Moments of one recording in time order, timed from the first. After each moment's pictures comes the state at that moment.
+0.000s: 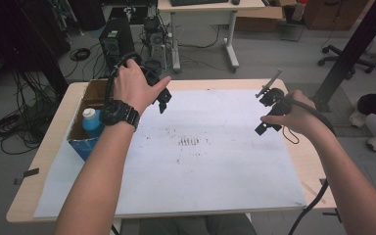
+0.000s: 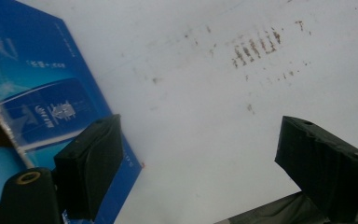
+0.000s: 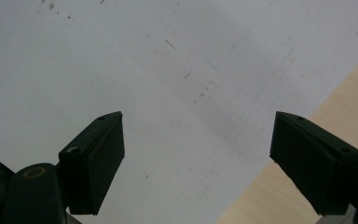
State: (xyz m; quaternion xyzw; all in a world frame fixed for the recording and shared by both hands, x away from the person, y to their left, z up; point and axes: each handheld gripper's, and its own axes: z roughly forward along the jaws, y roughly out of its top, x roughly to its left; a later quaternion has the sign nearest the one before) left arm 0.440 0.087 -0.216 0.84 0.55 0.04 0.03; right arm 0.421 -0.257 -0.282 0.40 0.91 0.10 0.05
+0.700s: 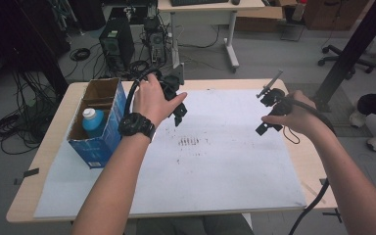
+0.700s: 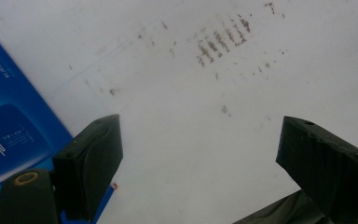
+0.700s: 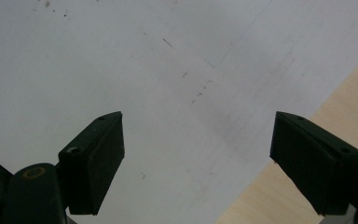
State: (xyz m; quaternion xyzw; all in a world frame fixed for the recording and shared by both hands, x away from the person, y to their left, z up) left arm 0.439 0.052 -0.257 0.86 0.51 0.01 0.02; right arm 0.424 -0.262 -0.287 0.40 0.91 0.10 0.05
